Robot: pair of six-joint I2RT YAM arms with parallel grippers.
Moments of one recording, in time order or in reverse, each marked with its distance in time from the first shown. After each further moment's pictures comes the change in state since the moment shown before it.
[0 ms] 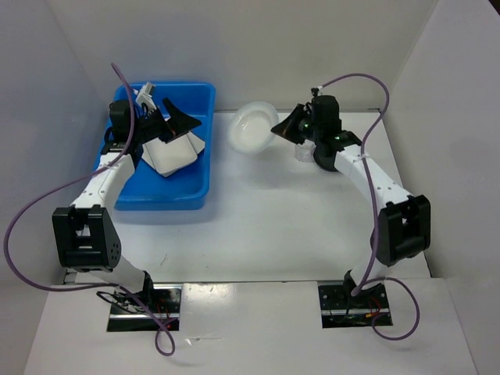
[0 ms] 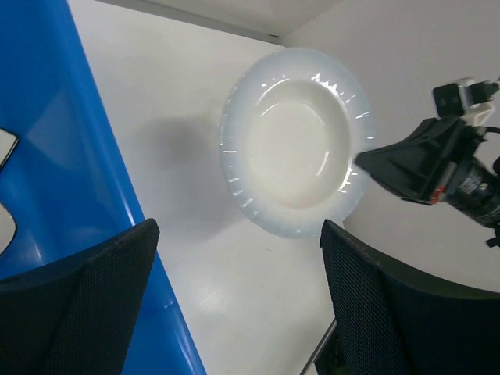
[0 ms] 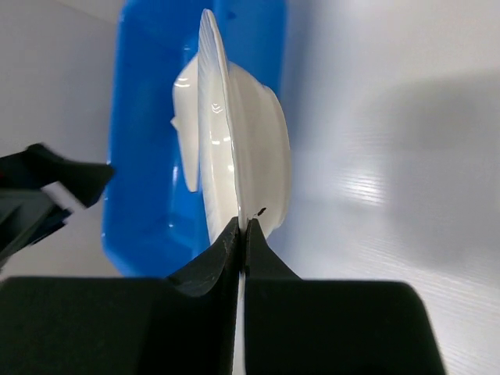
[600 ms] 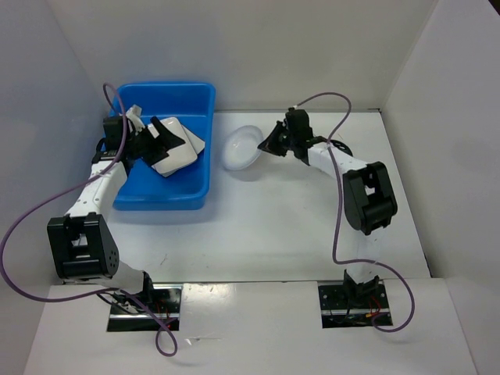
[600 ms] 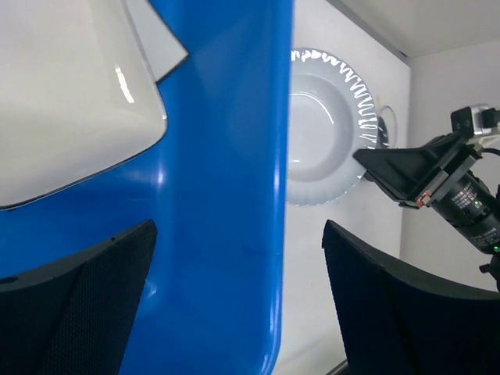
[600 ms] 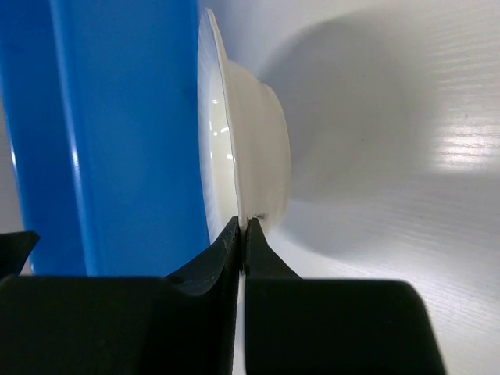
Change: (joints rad) left arm 0.079 -0.061 -0.093 -0.280 -0.251 0.065; right arm 0.041 0.344 0.037 0.142 0.006 0.033
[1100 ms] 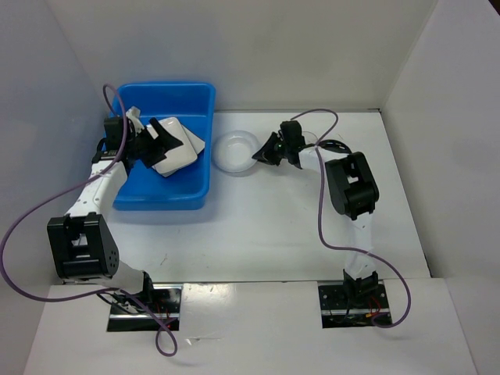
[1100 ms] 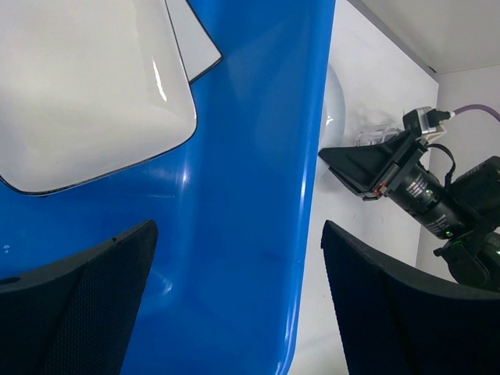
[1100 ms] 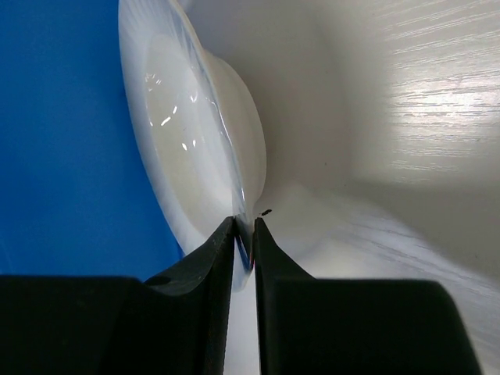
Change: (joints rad) left arm 0.000 0.002 0.006 -0.027 -0.056 0.000; right arm -0.016 0.225 0.036 0.111 -0.102 0.072
